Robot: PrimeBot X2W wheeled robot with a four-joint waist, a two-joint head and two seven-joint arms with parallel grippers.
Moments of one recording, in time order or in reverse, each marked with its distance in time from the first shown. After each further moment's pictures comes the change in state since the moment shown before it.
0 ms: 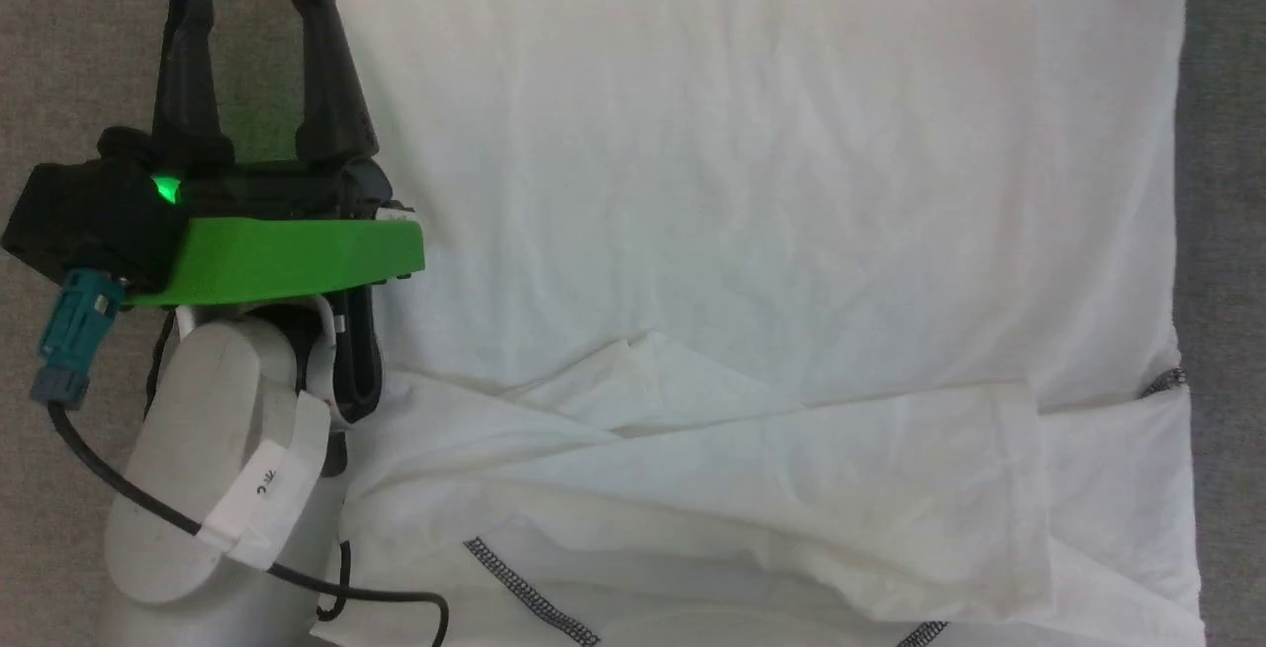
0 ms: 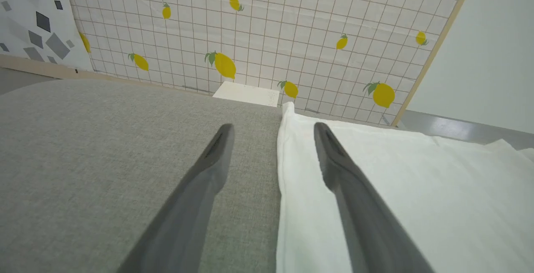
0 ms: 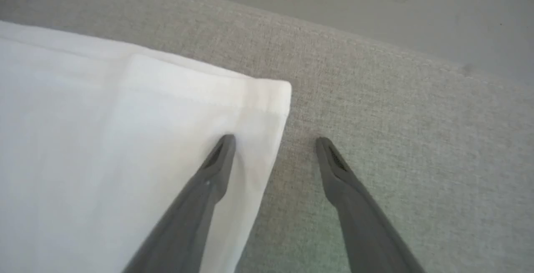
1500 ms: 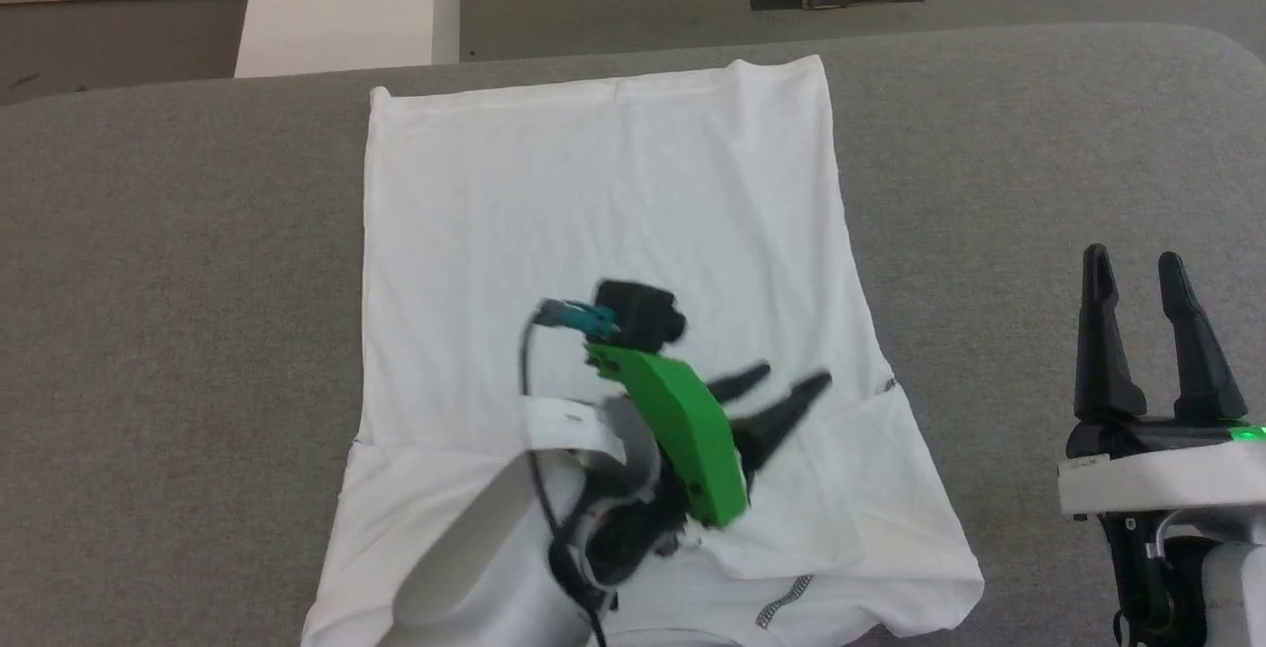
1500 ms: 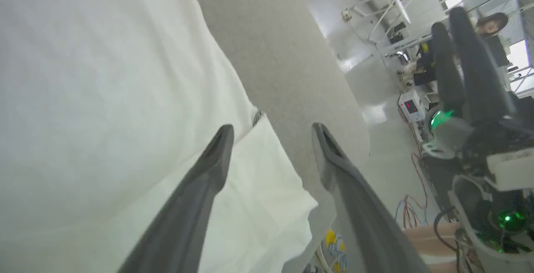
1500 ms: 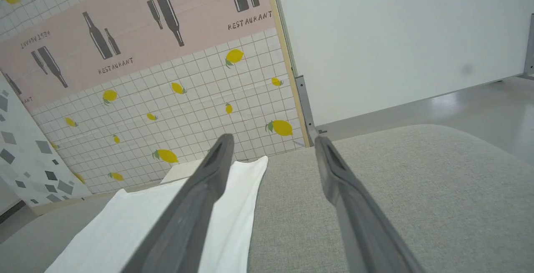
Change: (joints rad) left arm 0.074 -0.200 -0.432 0.369 -0.489 -0.267 0.666; right arm 1.185 0.219 -0.149 -0.607 0.203 0.000 -1.089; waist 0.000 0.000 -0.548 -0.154
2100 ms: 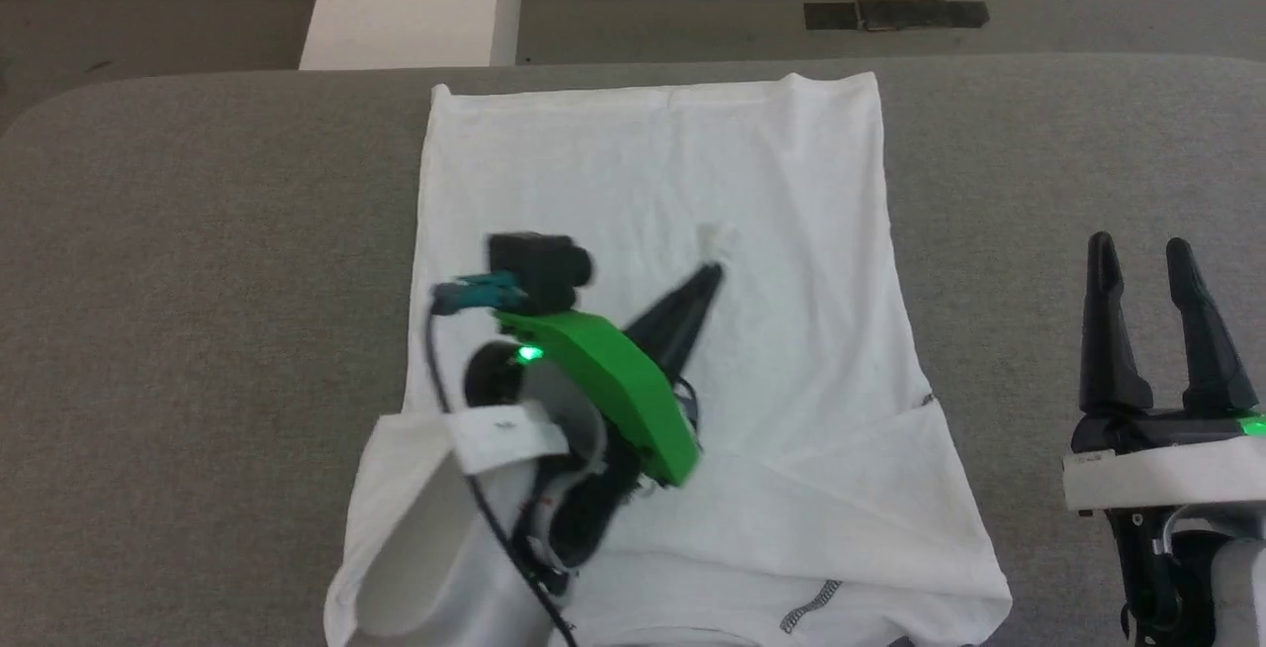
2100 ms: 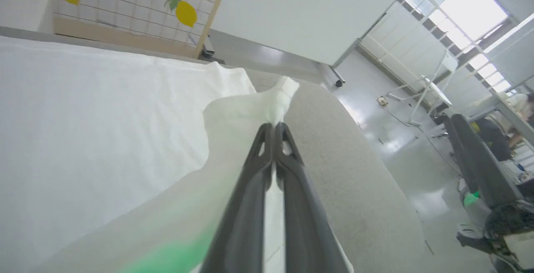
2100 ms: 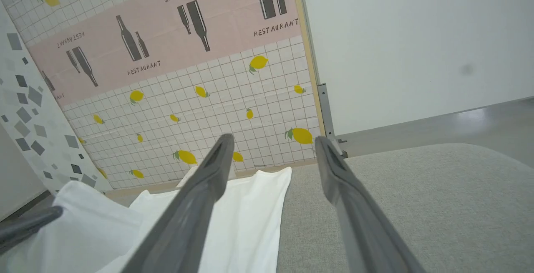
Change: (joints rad) left arm 0.034 0.004 0.218 -0.142 0.178 0.001 -0.154; right arm 0.001 -0.001 0.000 -0.049 -0.018 0.000 0.025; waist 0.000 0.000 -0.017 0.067
